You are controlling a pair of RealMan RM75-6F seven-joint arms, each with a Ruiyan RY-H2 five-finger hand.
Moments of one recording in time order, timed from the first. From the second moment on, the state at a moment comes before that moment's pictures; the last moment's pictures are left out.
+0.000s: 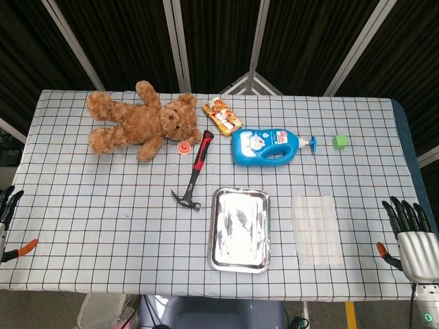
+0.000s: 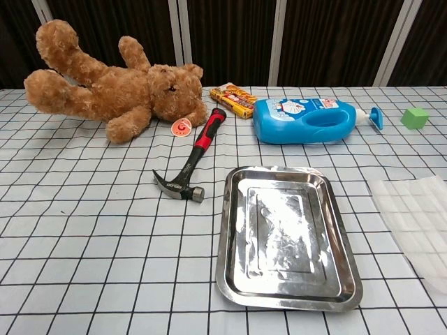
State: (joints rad) left arm -0.05 -1.10 -0.04 -1.58 1.51 1.55 0.03; right arm 0.05 -1.10 0.04 -1.57 -1.55 1.51 -0.07
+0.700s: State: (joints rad) left arm -0.05 -1.11 -0.04 -1.58 1.52 1.55 0.03; right arm 0.05 -1.14 -0.03 -1.62 -1.60 1.44 -0.18
